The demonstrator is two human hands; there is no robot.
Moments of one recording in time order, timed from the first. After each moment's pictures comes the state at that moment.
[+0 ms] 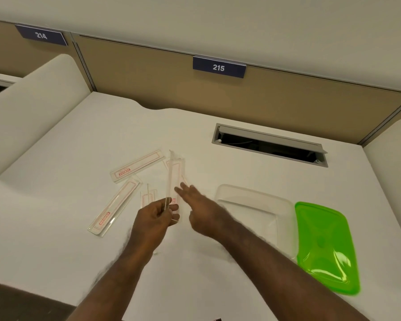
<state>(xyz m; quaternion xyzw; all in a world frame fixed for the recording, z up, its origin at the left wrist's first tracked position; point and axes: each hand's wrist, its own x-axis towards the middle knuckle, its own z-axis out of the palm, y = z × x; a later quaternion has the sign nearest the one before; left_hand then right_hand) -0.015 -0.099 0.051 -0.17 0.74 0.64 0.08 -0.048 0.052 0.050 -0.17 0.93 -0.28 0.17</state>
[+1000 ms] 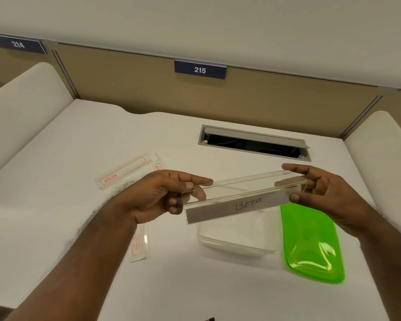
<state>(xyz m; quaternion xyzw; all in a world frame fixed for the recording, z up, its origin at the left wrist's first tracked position) -0.059 -0.068 0.154 0.07 0.58 0.70 0.41 0.011 0.270 0.167 -0.01 0.77 -0.64 0.08</state>
